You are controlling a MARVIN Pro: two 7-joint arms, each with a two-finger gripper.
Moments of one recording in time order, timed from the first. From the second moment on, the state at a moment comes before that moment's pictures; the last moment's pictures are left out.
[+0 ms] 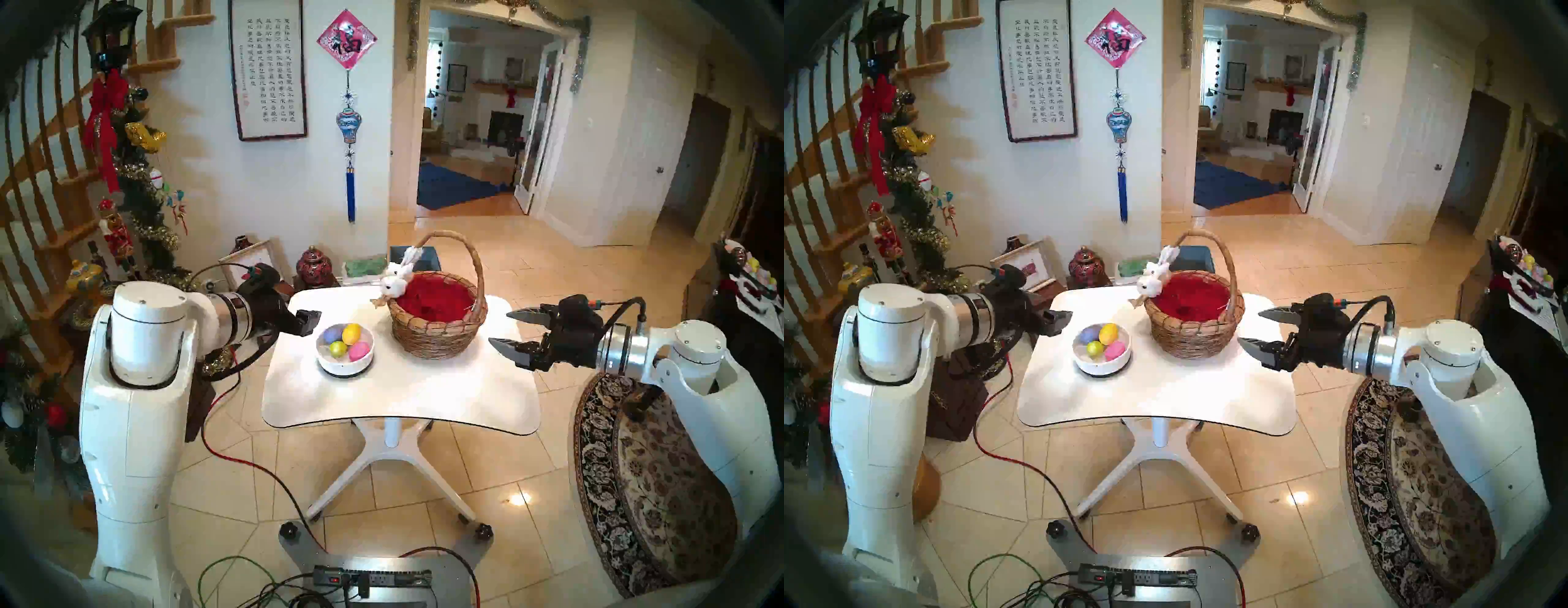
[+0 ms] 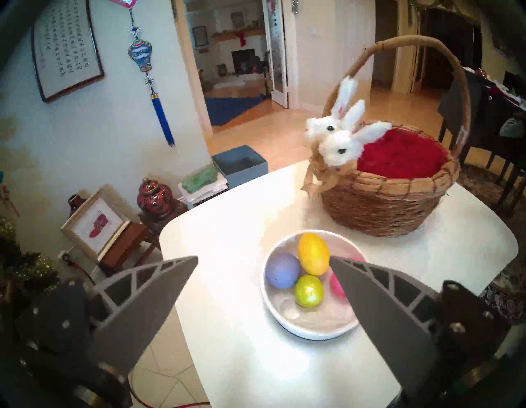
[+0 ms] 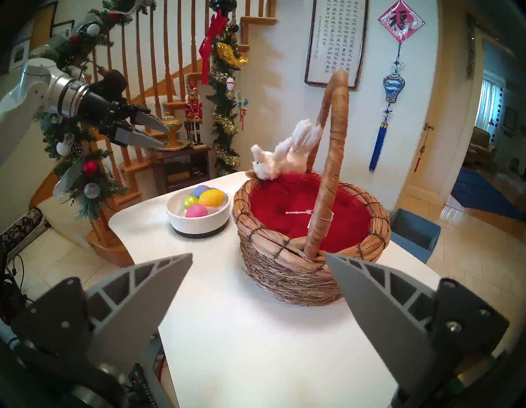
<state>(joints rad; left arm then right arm) 1.49 -1.28 -1.74 -2.09 0.24 0.96 -0.87 -1.77 -0.66 1.72 -1.86 0.68 0.30 0.79</state>
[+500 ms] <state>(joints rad) 1.46 -1.17 -1.67 -2.07 0.14 0.96 -0.87 -1.77 -0.65 1.72 -1.86 0.68 0.30 0.79</state>
